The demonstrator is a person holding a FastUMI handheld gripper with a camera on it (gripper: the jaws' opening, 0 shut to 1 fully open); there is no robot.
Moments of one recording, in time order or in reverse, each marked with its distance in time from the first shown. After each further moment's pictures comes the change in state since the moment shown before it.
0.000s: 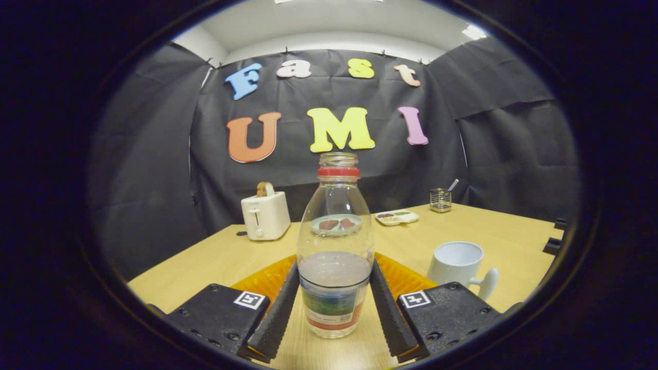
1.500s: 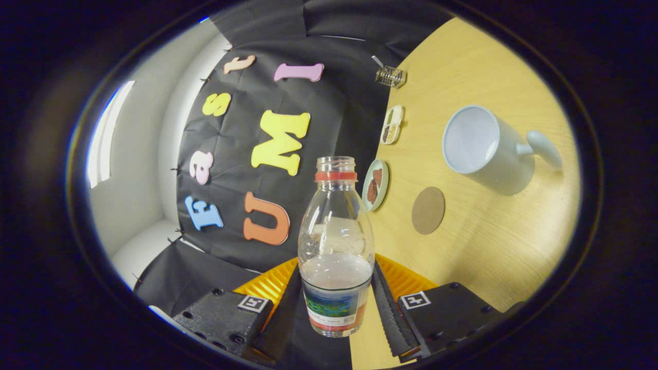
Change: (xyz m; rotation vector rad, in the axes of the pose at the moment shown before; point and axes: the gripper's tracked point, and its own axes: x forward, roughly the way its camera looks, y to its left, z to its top) arm 0.012 -0.003 0.050 1.184 0.214 0.210
